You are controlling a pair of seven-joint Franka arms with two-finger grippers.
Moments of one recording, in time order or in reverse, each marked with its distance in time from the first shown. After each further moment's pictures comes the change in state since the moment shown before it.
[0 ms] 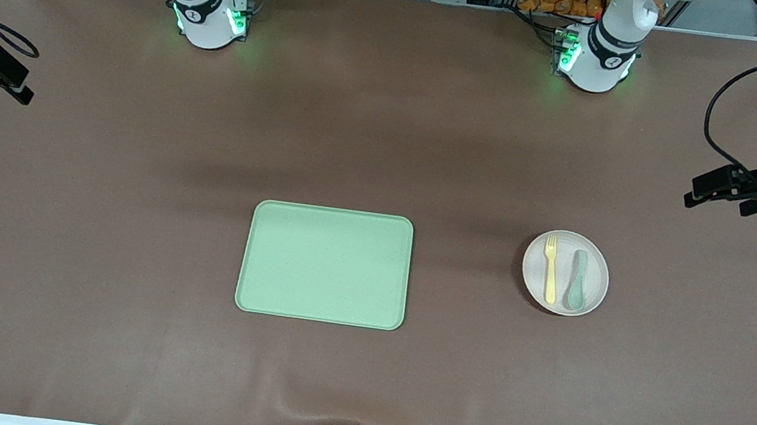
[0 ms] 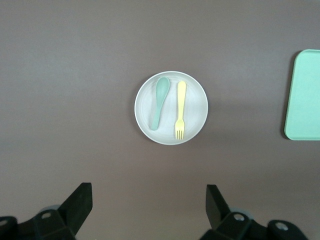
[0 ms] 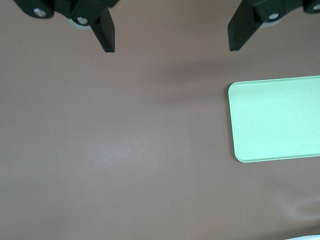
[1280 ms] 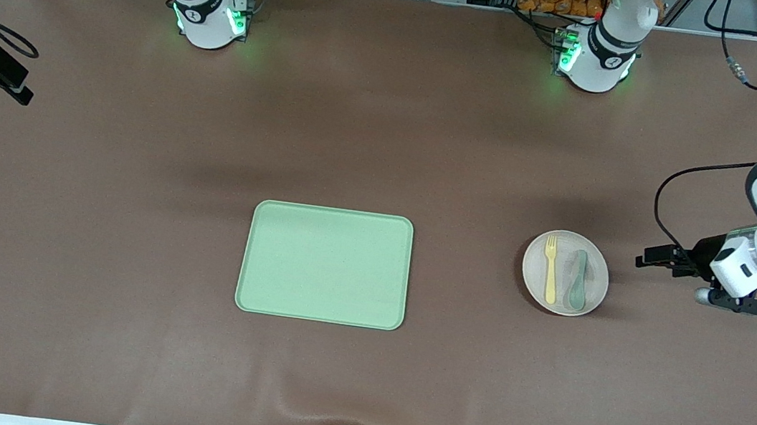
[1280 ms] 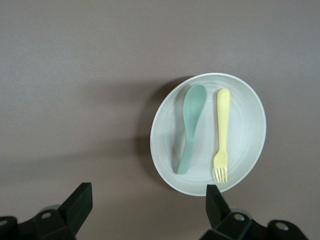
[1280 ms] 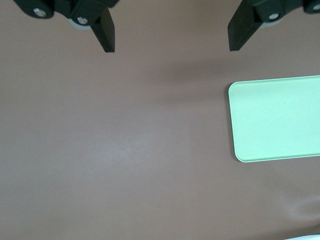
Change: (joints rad) left arm 0.142 0.329 -0.012 -0.198 -0.213 0.420 0.378; right arm 0.000 0.001 -0.001 0.000 0.000 0.001 0.000
